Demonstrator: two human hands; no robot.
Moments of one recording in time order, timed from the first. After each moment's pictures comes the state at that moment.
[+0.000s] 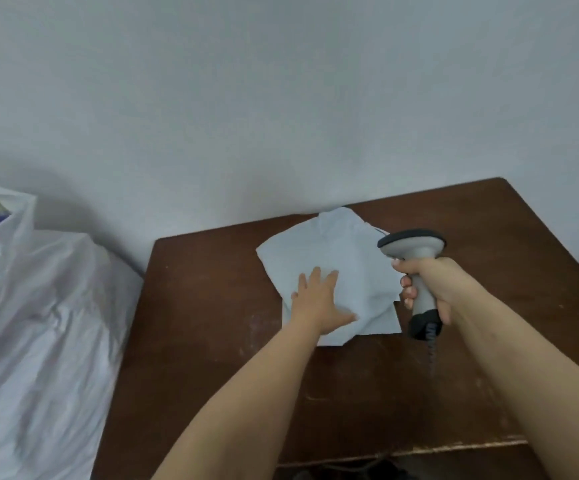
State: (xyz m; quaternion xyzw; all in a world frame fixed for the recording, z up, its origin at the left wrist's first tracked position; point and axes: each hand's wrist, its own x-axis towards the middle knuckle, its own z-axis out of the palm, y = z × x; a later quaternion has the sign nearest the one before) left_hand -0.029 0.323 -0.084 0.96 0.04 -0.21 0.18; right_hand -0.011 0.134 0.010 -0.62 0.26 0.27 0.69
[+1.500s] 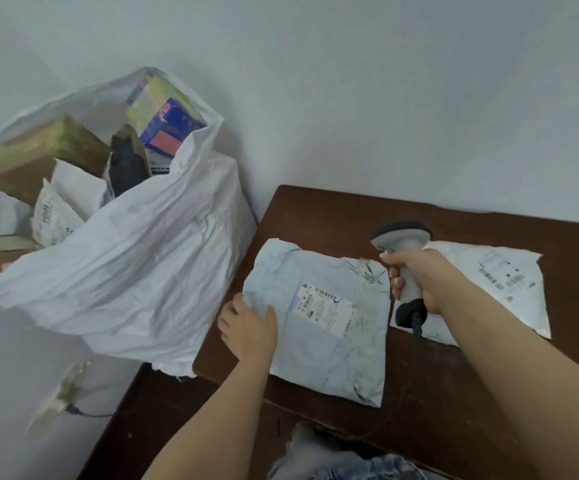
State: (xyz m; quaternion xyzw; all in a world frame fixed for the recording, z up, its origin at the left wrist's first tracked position) left_hand -0.210 0.538 -0.115 0.78 0.58 0.07 0.24; right_hand -0.029 0.355 0.000 -0.67 0.15 0.42 0.60
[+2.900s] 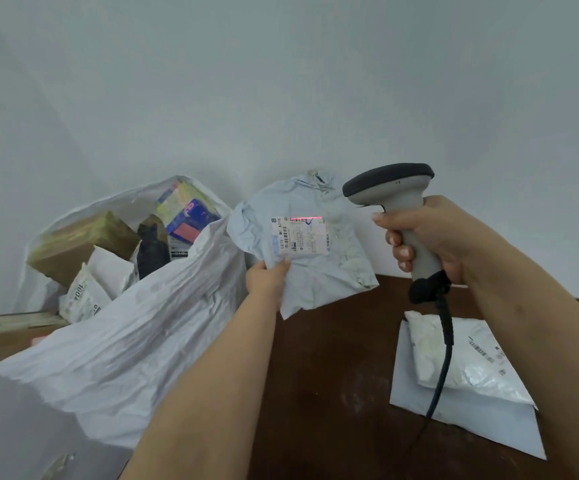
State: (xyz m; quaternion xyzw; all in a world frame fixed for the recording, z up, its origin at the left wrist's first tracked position) left_hand -0.068 0.591 0.024 0.55 0.40 0.24 0.69; right_hand -0.026 0.341 0.186 -0.68 -0.14 0.30 0.66
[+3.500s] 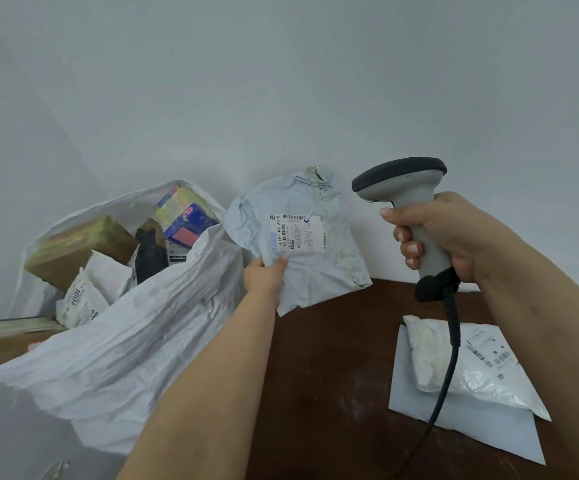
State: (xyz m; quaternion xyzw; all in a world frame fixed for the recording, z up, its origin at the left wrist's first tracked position) left_hand -0.060 0.596 0.028 0.56 0.41 0.27 0.67; right_hand -0.023 0.332 0.197 -0.67 -0.14 0.28 0.68
